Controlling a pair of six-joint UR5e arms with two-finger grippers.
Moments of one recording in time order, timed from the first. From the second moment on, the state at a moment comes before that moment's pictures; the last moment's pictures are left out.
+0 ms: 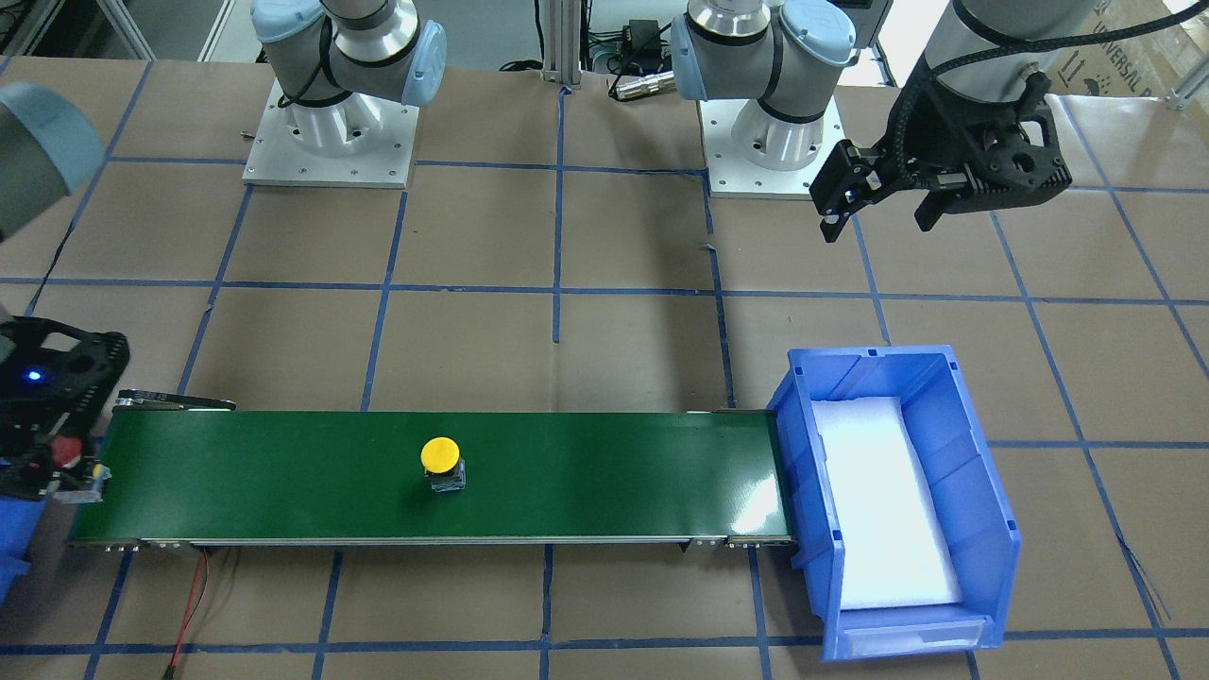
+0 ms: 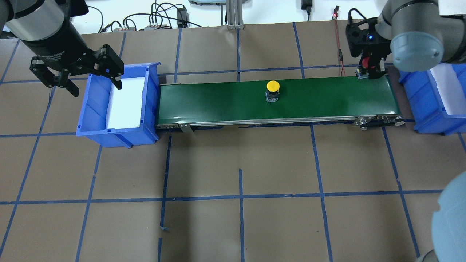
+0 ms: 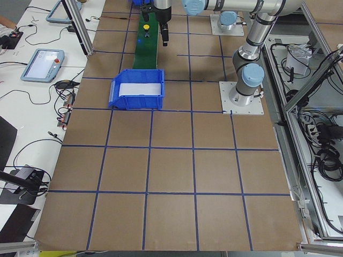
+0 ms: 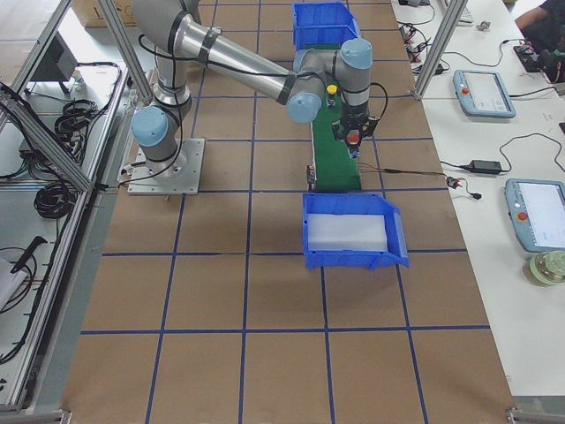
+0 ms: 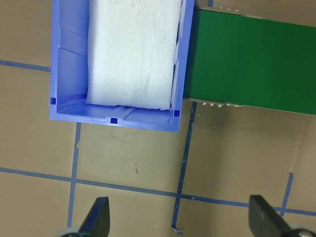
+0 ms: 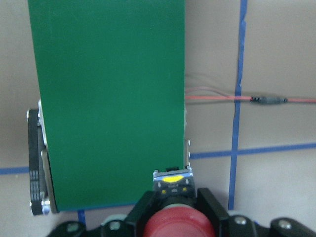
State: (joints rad) left arm -1.48 -1.55 -1.53 -1.65 1.59 -0.07; right arm 1.24 -1.27 1.59 -2.08 -1.60 -1.86
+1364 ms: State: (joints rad) left arm -1.48 -1.55 -1.53 -1.65 1.59 -0.07; right arm 0.84 -1.06 1.50 -2.06 -1.46 -2.30
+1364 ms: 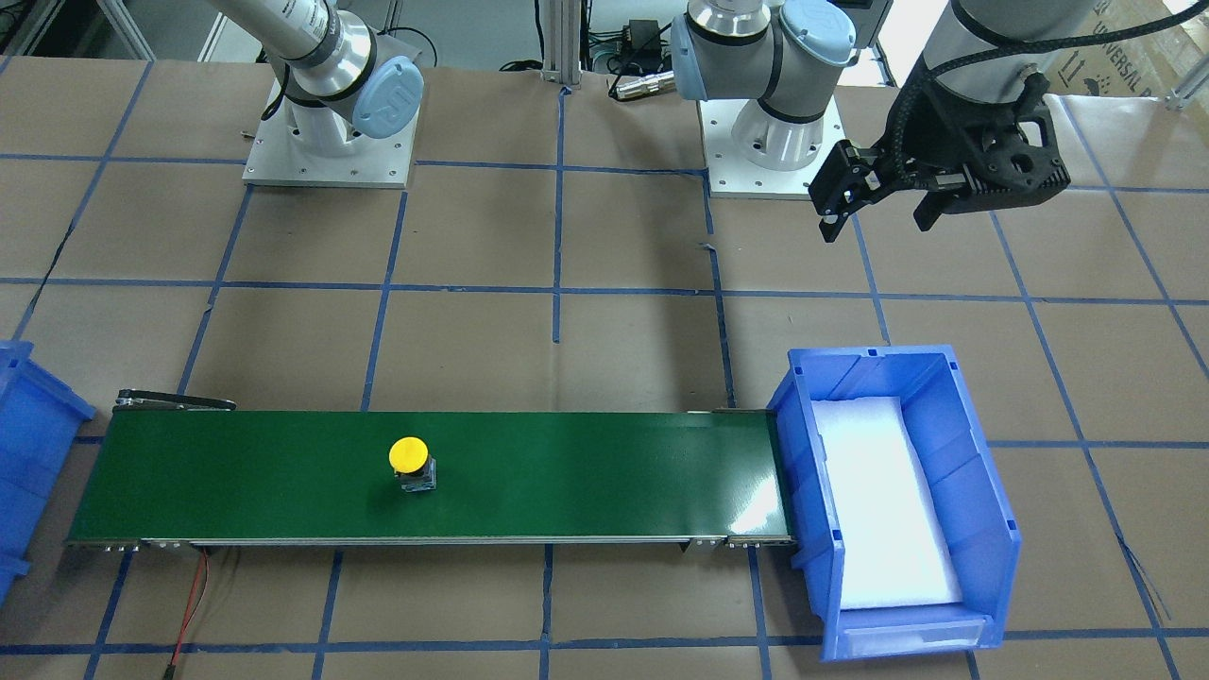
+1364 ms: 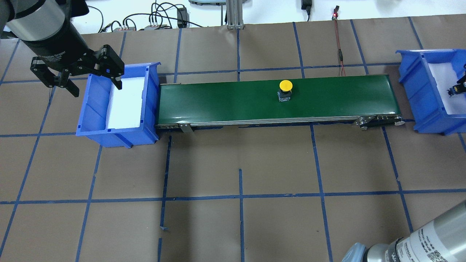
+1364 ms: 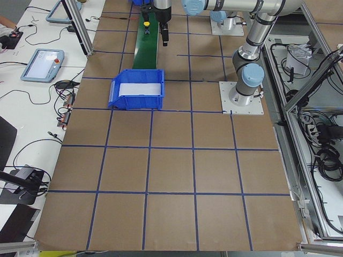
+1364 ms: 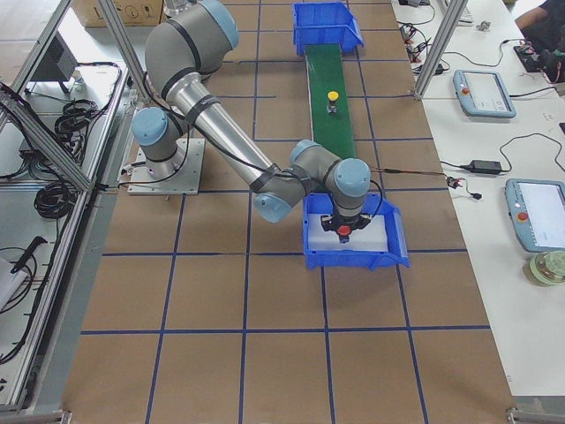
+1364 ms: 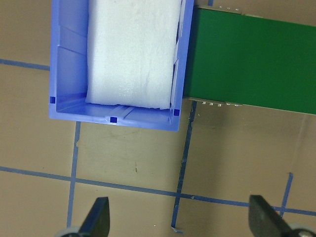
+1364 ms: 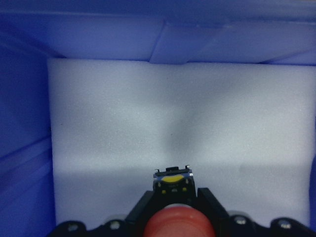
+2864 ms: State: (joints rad) left arm -1.48 -1.54 -1.54 -1.65 1.59 -0.07; right arm 0.95 -1.09 1.33 -1.81 -1.48 -2.20
